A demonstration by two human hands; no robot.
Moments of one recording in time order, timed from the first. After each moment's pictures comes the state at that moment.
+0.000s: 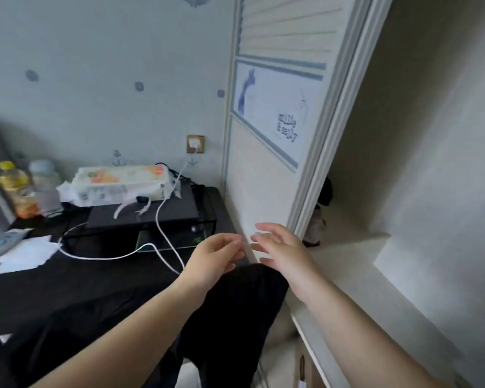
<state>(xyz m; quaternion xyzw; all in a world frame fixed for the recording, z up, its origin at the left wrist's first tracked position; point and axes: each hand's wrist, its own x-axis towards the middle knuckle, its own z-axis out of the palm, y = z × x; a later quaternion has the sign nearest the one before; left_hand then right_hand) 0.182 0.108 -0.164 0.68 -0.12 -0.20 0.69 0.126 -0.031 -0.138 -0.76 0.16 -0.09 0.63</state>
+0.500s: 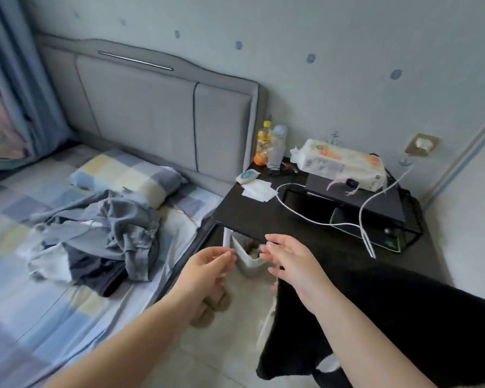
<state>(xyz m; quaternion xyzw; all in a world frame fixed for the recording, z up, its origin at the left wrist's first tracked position) 0.075 0.501 -0.247 0.63 0.22 0.00 0.74 0.129 0.333 -0.205 -0.75 -0.02 0.20 0.63</state>
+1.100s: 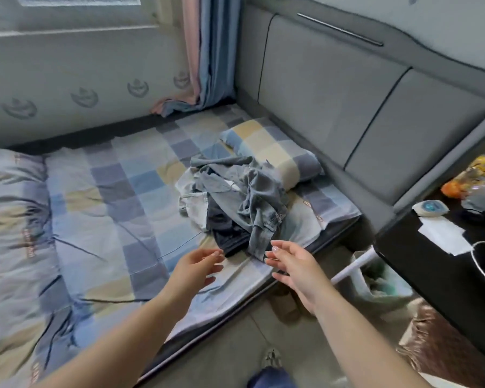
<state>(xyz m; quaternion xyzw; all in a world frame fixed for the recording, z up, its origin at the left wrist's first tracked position) -0.081 0.811 -0.314 0.52 0.47 0.15 0.70 0.082 0.685 -0.288 -0.71 -0.12 0.45 0.54</state>
